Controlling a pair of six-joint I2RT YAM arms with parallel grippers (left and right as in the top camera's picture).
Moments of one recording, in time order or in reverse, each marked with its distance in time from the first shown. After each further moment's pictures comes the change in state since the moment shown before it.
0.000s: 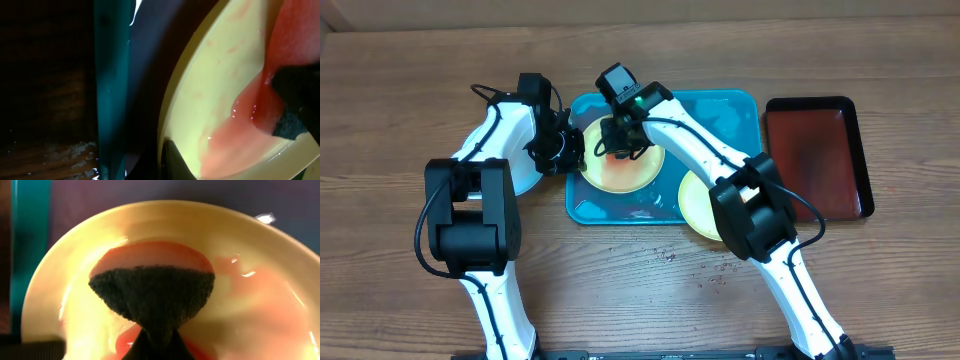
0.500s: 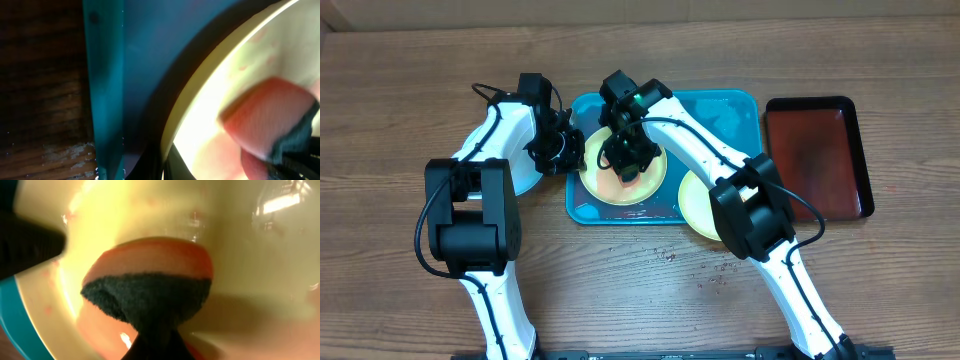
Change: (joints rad) left arm 0.000 0.000 0.000 -0.003 0.001 0.031; right arm -0.003 0.018 0.060 -0.297 -0.137 -0.283
